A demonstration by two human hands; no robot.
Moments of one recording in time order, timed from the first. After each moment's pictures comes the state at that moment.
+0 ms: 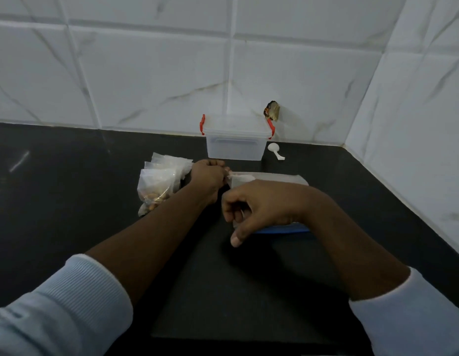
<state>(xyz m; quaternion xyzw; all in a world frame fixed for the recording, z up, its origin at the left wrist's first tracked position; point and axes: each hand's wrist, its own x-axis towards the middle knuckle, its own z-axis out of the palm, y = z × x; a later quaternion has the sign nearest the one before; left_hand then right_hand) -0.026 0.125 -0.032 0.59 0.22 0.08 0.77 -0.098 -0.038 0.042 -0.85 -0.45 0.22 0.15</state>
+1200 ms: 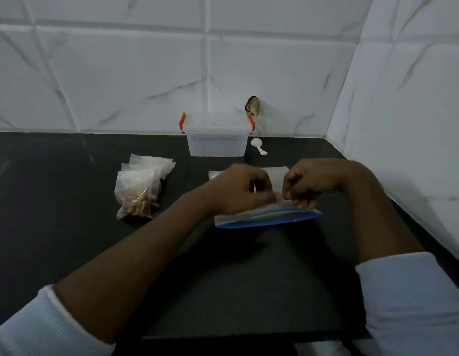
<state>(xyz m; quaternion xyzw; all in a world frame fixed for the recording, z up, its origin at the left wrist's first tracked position) -0.090 0.063 0.009 0.92 -0.27 0.02 0.29 -0.025 -0.162 0.036 -0.92 -0.18 0.26 0.23</state>
